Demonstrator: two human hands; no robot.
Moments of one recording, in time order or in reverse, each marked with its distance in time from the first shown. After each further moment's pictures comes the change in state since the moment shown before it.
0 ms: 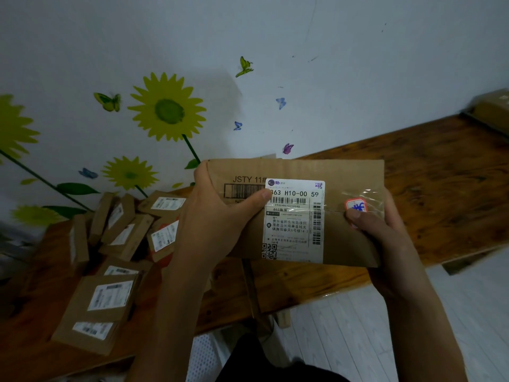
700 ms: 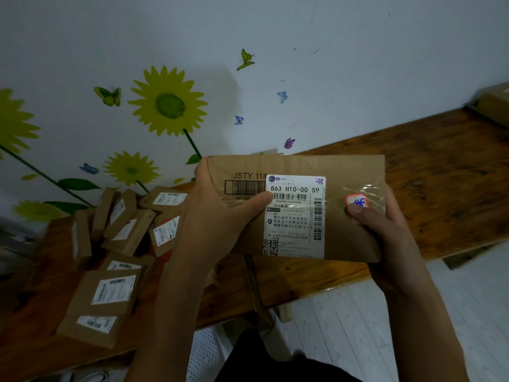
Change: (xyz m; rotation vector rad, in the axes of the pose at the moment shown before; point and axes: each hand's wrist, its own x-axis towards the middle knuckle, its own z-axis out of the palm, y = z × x) left_hand -0.006 -0.008 -0.004 -0.031 -0.031 0.009; right_hand -0.004 0.002 0.006 0.013 0.020 0.004
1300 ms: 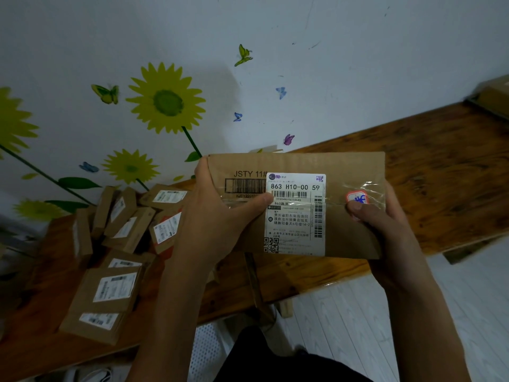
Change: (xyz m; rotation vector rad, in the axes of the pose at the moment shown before) left_hand -0.006 -0.002 0.002 0.009 -0.016 0.011; right_hand -0.003 0.002 -0.005 0.021 -0.007 0.012
